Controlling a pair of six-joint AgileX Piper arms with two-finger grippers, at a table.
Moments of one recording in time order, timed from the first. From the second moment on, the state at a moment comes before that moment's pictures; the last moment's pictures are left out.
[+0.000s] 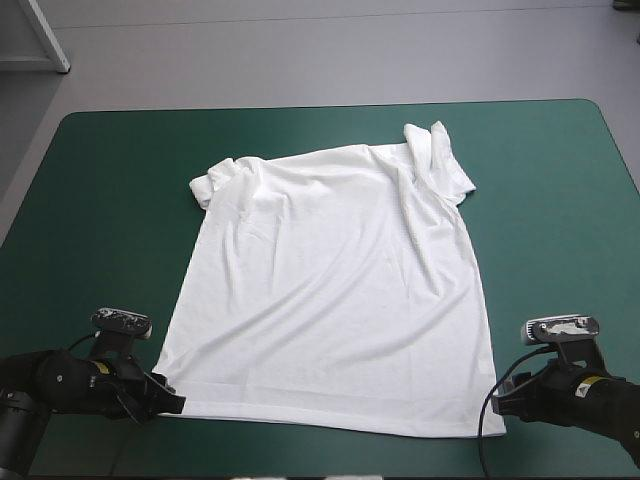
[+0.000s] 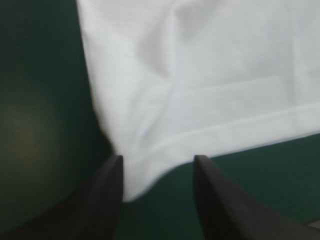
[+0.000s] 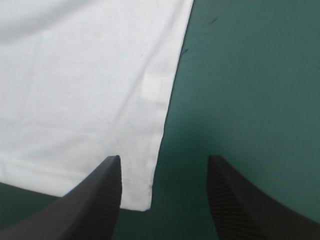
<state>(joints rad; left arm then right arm) -0.01 0.82 -0.57 -0.23 1.11 0.32 0.03 0.64 -0.56 0.23 1.07 -0.19</state>
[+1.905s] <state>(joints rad) -0.01 1.01 -0.50 -0.13 0.97 0.16 0.03 0.72 -0.72 0.20 0.64 -0.21</state>
